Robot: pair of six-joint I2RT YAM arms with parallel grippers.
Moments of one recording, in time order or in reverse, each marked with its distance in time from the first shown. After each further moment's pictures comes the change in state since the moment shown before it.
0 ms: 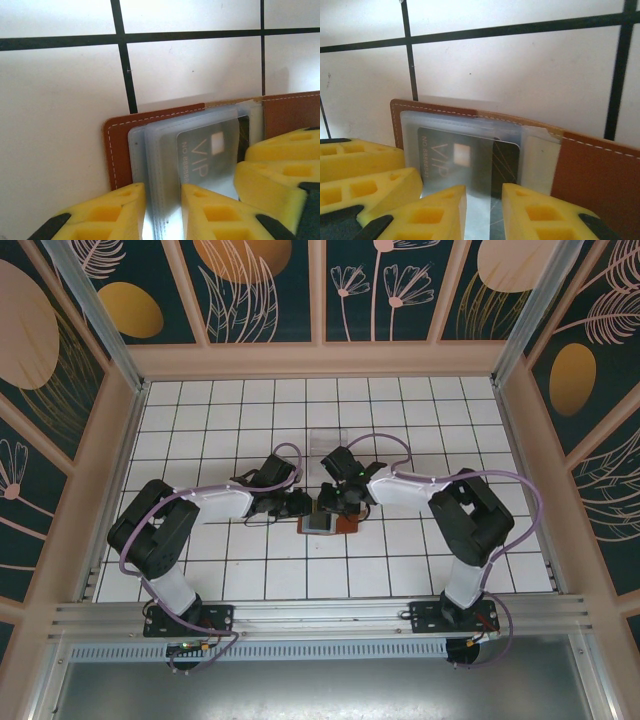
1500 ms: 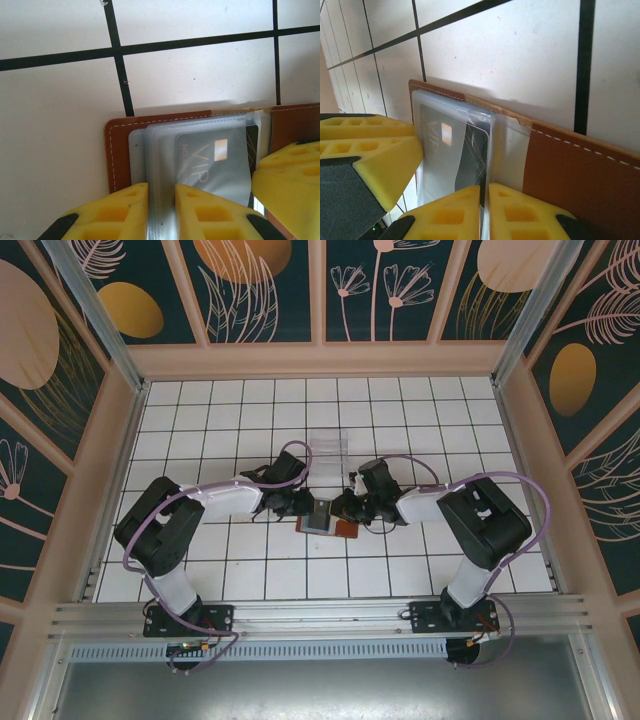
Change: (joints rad) left arm -0.055 0.038 0.098 -0.126 -0.120 0.026; right arm -0.157 -0.066 -0.389 0.596 -0.361 0.084
